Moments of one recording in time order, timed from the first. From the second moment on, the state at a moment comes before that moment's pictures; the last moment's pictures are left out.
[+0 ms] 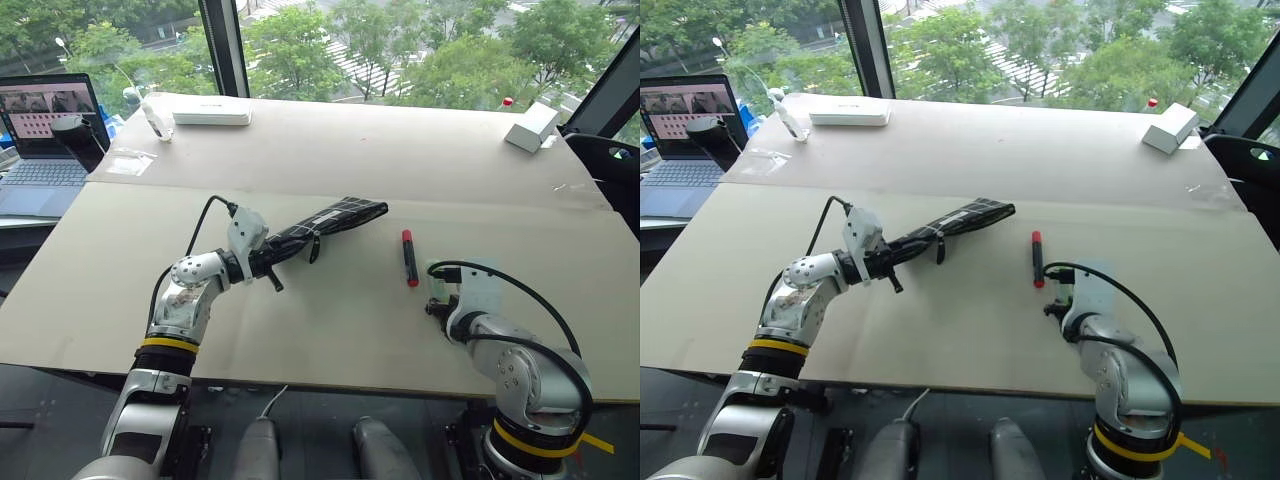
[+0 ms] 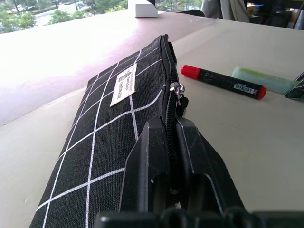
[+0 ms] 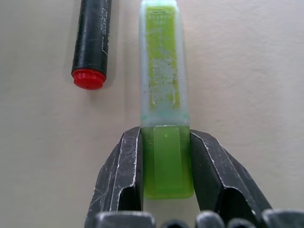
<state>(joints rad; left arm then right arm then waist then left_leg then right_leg) -0.57 0.38 -0.04 0.32 -0.28 0.12 -0.92 -0.28 -0.13 -0.21 -0.69 0.14 1.57 -0.04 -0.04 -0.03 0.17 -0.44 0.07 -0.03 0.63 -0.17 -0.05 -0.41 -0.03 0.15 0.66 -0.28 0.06</state>
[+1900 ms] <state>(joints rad) -0.50 0.45 -0.02 0.13 -0.30 0.26 -0.95 -0.62 -0.81 0.23 0.22 -0.43 -0.30 0.58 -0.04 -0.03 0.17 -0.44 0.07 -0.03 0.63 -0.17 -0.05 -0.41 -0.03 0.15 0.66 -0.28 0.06</state>
